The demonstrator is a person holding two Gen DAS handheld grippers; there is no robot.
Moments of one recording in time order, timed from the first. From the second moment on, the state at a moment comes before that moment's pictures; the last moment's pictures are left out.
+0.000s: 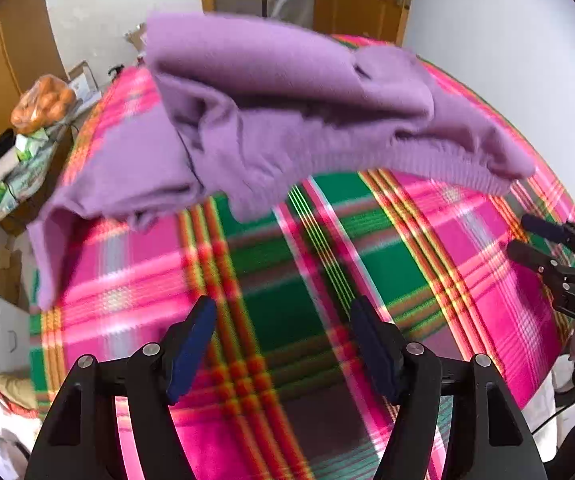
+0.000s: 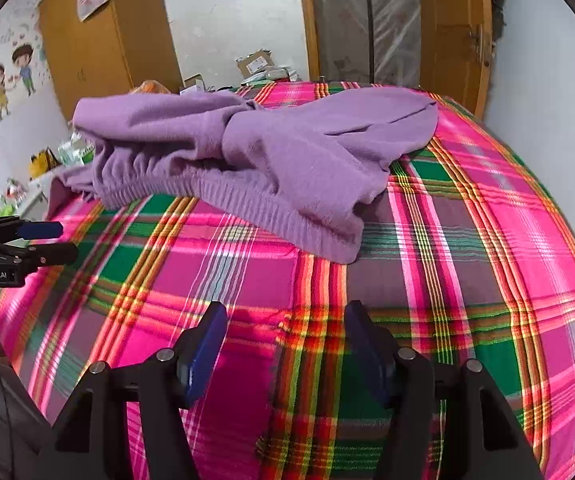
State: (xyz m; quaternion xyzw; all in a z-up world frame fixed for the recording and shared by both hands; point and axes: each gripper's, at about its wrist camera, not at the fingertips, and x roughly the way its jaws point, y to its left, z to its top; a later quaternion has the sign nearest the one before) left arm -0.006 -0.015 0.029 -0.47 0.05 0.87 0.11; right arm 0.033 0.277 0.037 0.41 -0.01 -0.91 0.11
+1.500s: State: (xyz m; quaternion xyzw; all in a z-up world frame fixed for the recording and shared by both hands) left arm -0.086 -0.028 0.061 -0.43 0.00 0.88 0.18; right arm -0.015 0.296 0.064 0.41 -0.08 -0.89 0.17
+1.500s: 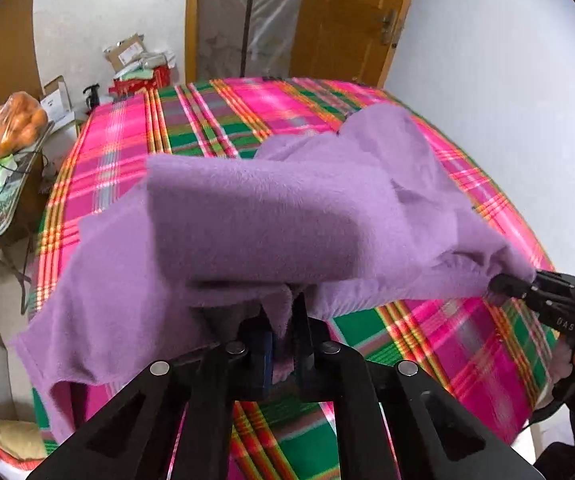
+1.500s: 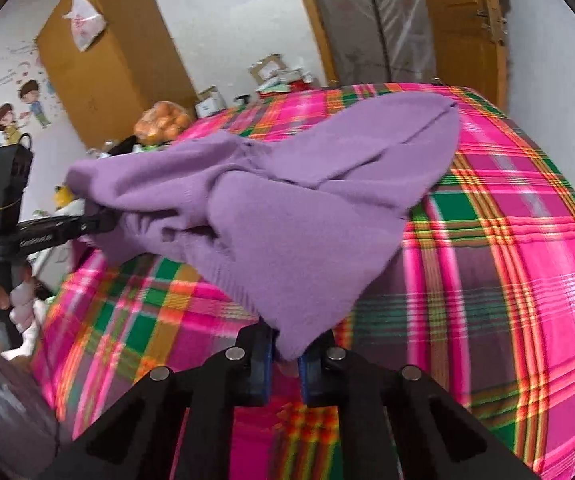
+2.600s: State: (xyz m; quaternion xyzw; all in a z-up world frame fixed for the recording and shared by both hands) left arm 0.017 -0.182 0.090 -0.41 -0.16 0.90 0.08; right arm 0.060 0.193 0.103 0.43 0.01 -0.82 0.38
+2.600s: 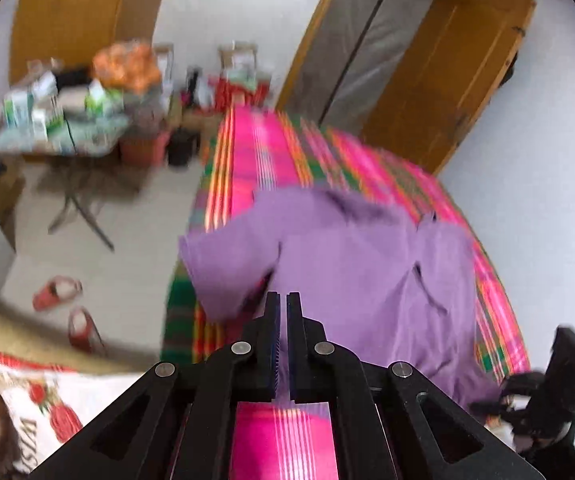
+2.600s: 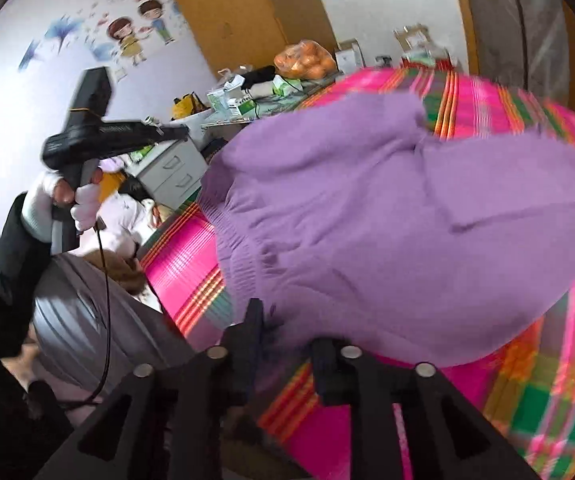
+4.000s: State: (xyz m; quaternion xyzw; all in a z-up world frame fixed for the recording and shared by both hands) left arm -0.054 -0.176 0.062 -0.45 -0.18 0.87 0.09; right arm -0.294 0.100 0.128 0.41 0.13 -0.87 0.22
